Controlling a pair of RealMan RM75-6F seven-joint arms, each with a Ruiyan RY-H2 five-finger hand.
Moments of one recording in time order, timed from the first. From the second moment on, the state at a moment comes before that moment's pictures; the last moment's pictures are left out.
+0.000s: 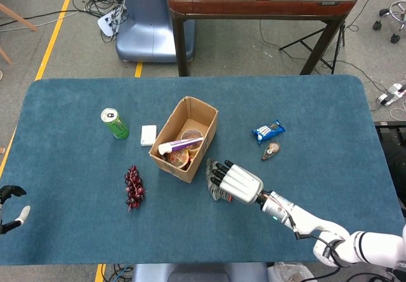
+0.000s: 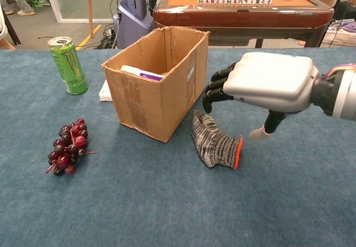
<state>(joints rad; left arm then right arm) -0.03 -1.02 -0.07 -1.71 1.43 1.53 0.04 0.79 -1.37 -0.01 -1.58 -1.66 0.94 -0.50</state>
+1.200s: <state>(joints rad) -0.03 -0.96 -0.07 -1.78 1.31 1.47 0.15 0.91 -1.51 -0.01 -1.36 -1.65 0.77 -0.42</state>
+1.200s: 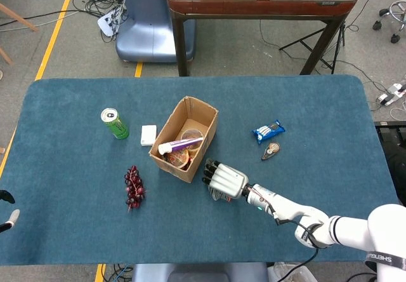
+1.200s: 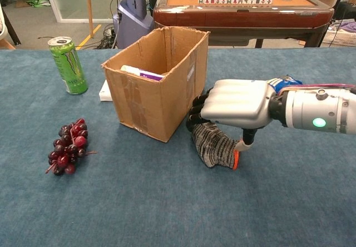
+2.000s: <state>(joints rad) -0.03 -0.95 -0.06 -1.79 1.30 1.46 0.15 0.92 -1.52 0.00 -1.37 -1.55 0.70 -0.49</state>
